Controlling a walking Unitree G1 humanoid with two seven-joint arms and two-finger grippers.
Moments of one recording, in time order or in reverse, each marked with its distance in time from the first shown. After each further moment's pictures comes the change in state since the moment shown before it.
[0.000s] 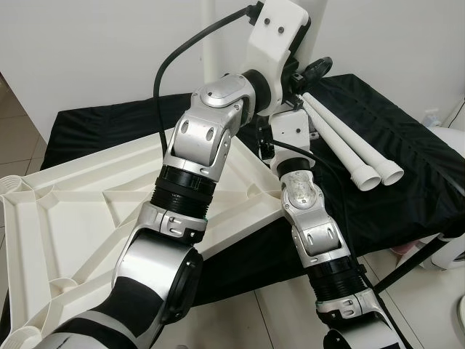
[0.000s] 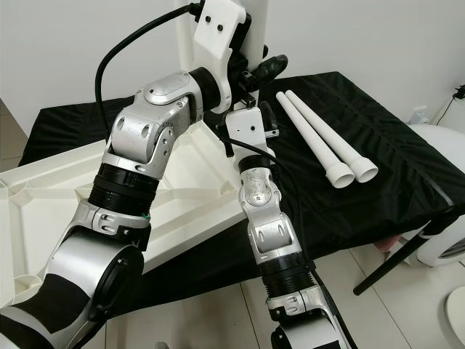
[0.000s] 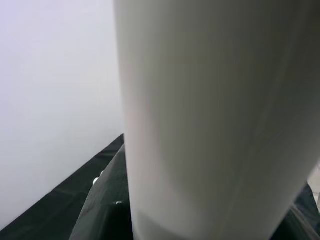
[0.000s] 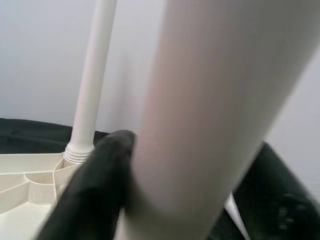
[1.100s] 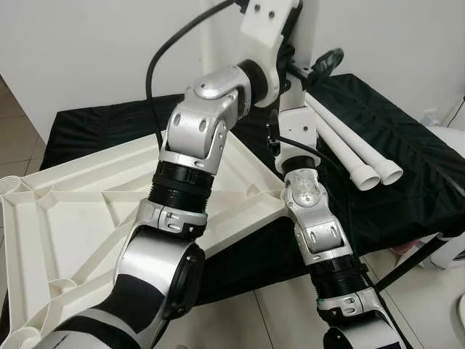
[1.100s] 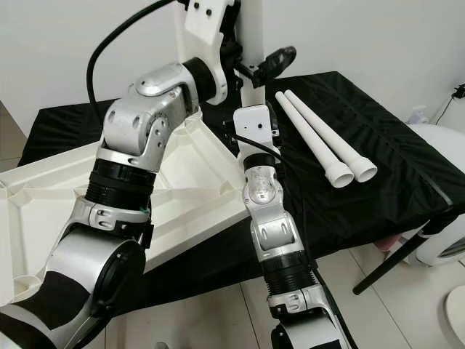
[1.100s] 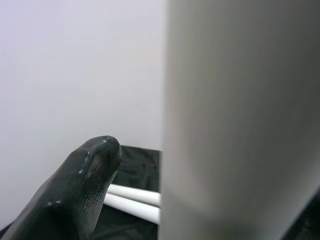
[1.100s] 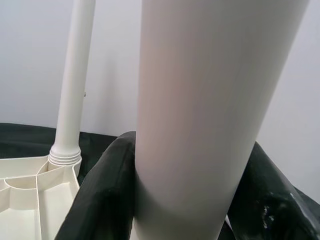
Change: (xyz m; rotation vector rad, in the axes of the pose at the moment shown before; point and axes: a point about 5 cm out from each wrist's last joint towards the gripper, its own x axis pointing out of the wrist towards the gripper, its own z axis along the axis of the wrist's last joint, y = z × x) left arm -0.004 0.012 0.016 -0.072 -0.061 0.027; right arm 0.003 -0.010 -0.002 0.002 0.005 -0.048
